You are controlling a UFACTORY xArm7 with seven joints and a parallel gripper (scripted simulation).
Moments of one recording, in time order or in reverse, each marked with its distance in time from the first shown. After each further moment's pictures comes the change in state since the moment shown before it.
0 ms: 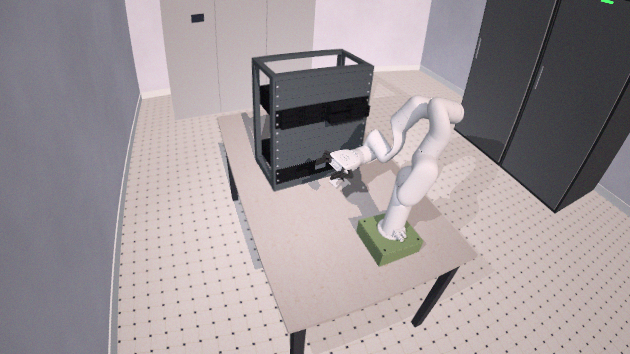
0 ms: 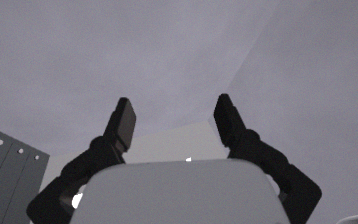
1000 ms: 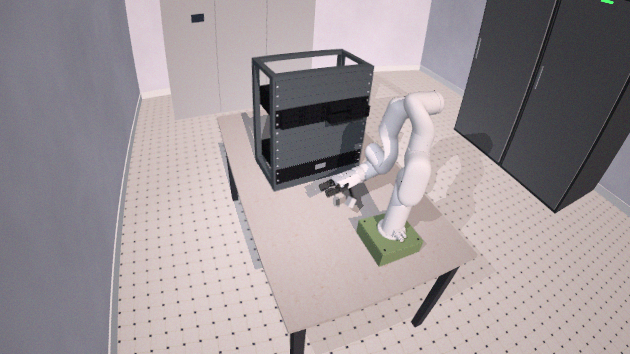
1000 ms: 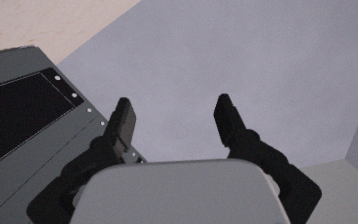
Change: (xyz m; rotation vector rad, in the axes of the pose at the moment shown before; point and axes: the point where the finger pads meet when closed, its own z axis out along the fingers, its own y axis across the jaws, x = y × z) arm 0.146 -0.006 -0.048 0.352 0.326 0.619
